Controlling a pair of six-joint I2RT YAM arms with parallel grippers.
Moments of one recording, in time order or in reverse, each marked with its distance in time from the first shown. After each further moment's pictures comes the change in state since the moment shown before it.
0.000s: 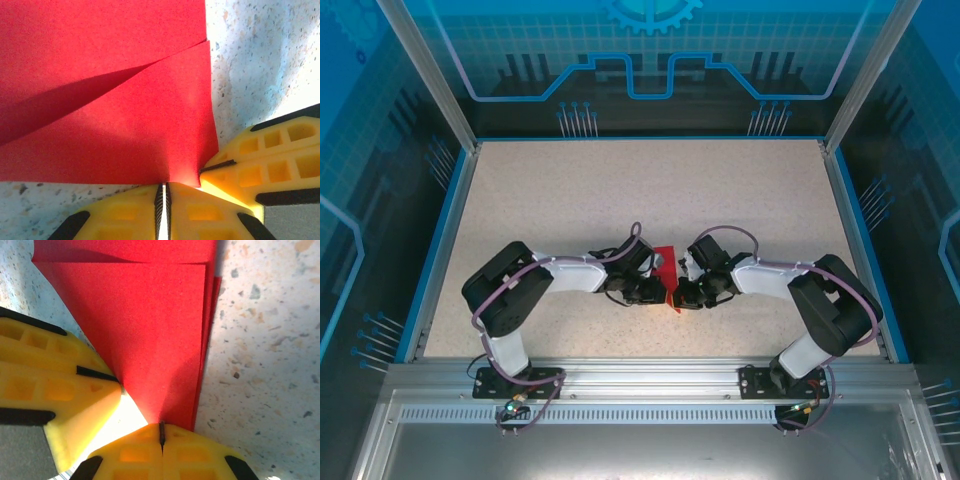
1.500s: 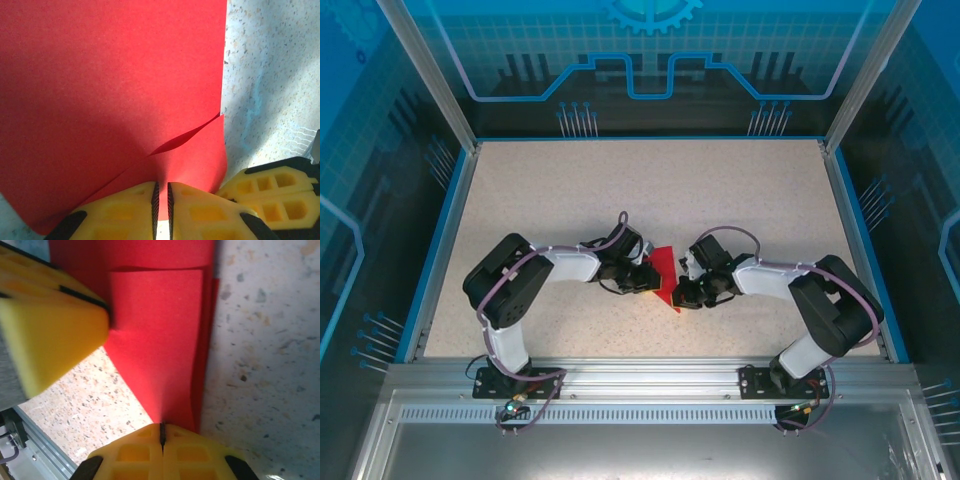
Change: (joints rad) left arm 0.103 0.029 0.011 0.047 0.084 -0.029; right arm -0.009 -0.007 -0.019 0.046 -0.038 0.035
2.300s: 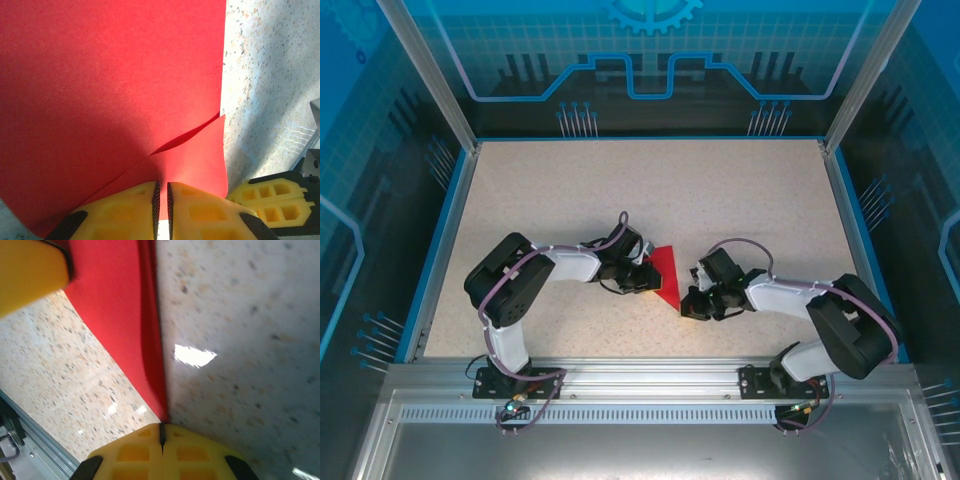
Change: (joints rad) left arm 0.007 0.018 -0.002 0.028 0.020 -0.004; right arm 0.002 -0.152 -0.149 0.018 0.023 0.077
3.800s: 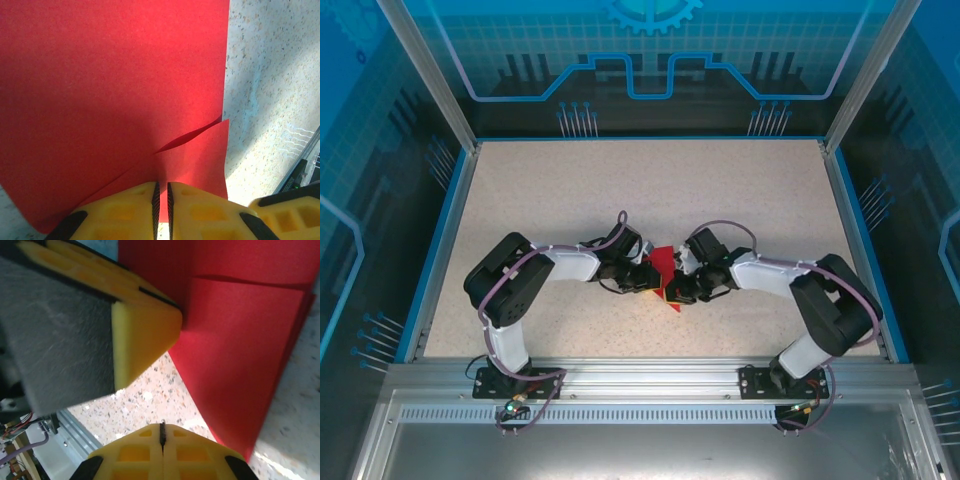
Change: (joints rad) left arm 0.005 0.000 -0.001 0.001 0.000 0.000; right arm 0.015 0.172 0.229 -0.043 -0.101 -0.052
